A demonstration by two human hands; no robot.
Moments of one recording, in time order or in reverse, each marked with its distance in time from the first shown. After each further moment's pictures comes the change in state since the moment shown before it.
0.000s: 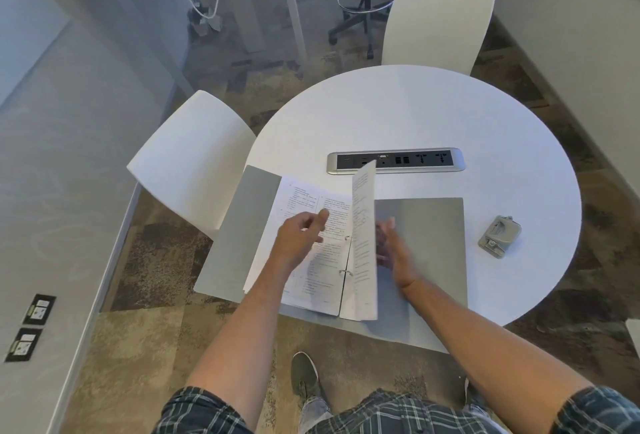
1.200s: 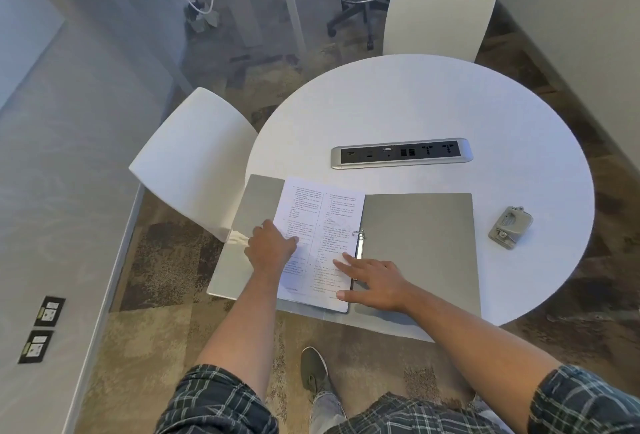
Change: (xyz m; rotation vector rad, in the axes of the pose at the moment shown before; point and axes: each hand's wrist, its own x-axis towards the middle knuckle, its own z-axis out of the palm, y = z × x) left_hand 0.020 -0.050 -0.032 0.683 0.257 -0.278; right_hand 0.005 0.050 0.013 -1.284 -0.473 -0.040
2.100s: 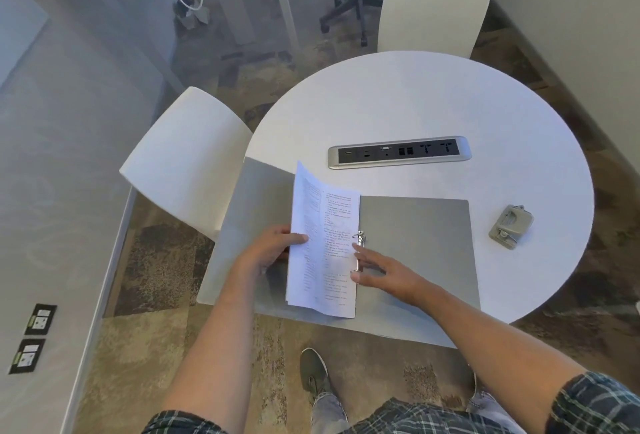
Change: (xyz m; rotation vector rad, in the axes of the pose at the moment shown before) left_hand 0.004 -0.007 -0.035 -0.748 -0.655 0.110; right_hand 0.001 0.029 -0.004 0.840 0.094 0.058
